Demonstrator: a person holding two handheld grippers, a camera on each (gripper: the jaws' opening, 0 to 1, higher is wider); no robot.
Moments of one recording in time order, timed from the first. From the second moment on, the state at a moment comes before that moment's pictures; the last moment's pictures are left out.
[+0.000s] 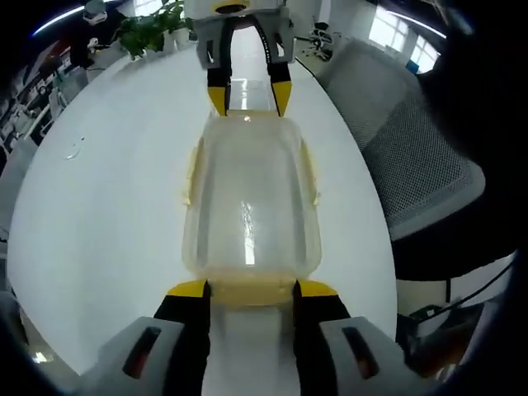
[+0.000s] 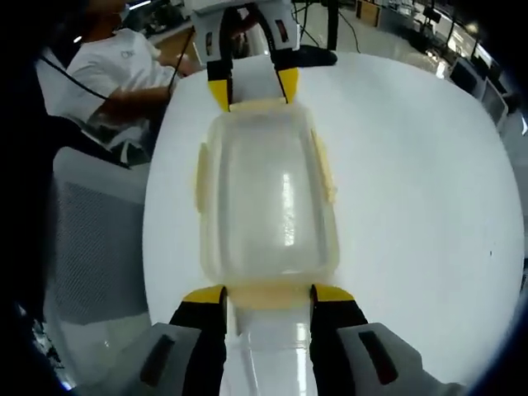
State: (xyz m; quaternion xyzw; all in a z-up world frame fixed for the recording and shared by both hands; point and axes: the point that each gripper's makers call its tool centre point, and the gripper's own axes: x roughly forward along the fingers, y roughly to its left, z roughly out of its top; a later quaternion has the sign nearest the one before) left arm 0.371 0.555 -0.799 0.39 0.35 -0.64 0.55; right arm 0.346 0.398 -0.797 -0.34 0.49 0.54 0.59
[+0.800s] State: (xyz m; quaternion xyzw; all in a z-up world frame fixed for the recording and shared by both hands) left arm 0.384 0.561 -0.768 0.40 0.34 -0.63 0.57; right arm 0.360 0.404 -0.763 -0.35 0.48 0.54 0.60
